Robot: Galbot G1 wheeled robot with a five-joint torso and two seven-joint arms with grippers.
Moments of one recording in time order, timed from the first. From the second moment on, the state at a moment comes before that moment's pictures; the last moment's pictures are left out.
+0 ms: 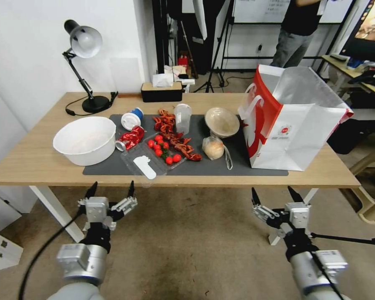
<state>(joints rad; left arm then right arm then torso) 1.82 -1.44 -0.52 -2.49 -0.21 0.26 -0.20 -1.90 1.52 0.66 2.49 0.09 -0.26 -0.10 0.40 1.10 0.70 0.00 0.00</state>
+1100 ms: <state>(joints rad) 1.85 -1.44 -0.49 -2.50 -0.31 0.25 -0.31 -1.91 1.52 0.69 2.50 0.13 -0.27 -0.11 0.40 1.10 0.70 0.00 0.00</state>
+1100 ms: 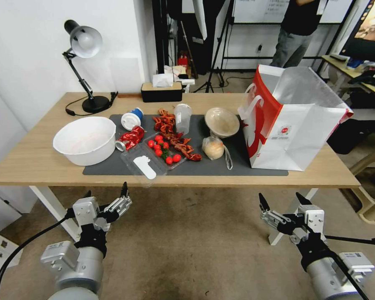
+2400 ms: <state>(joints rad) 1.84 -1.42 -0.48 -2.50 -0.27 0.25 -0.29 -1.65 1.09 0.71 2.38 0.48 -0.22 -0.14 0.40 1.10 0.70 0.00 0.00</state>
